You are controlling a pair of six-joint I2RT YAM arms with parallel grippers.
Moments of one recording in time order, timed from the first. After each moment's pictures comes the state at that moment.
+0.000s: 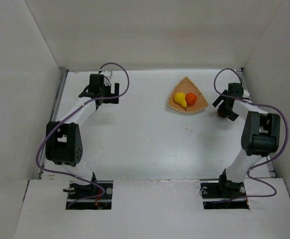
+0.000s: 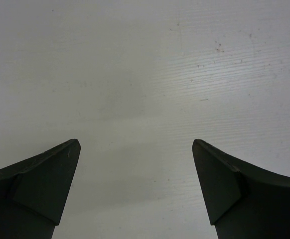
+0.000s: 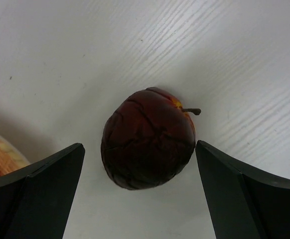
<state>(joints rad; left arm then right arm) -0.15 1.67 1.21 -0.26 -0.01 -0.03 -0.15 1.75 1.11 -0.30 0.21 0.60</state>
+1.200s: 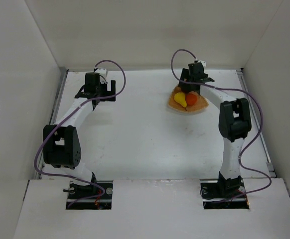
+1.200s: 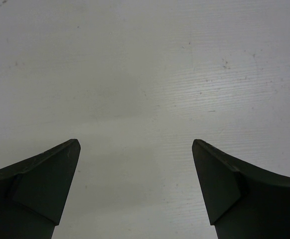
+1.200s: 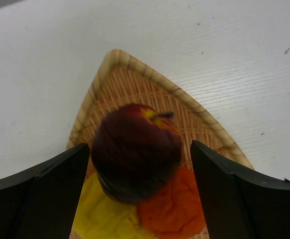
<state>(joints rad) -0.11 1.62 1.20 -0.23 -0.02 -0.03 0.24 2.10 1.68 -0.27 0.28 0.39</state>
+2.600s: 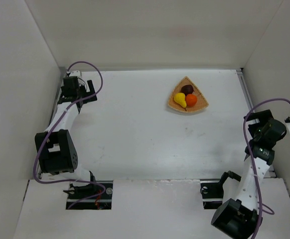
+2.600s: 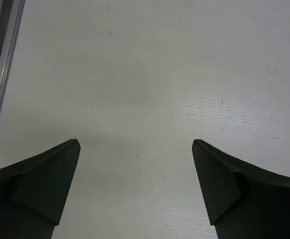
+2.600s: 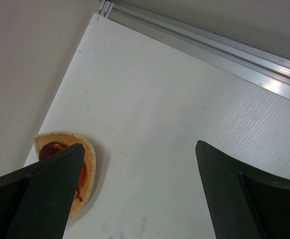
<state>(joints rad) 0.11 1.55 1.13 -0.21 -0.04 -0.12 -0.60 0.69 0.57 -0.24 -0.04 0.70</state>
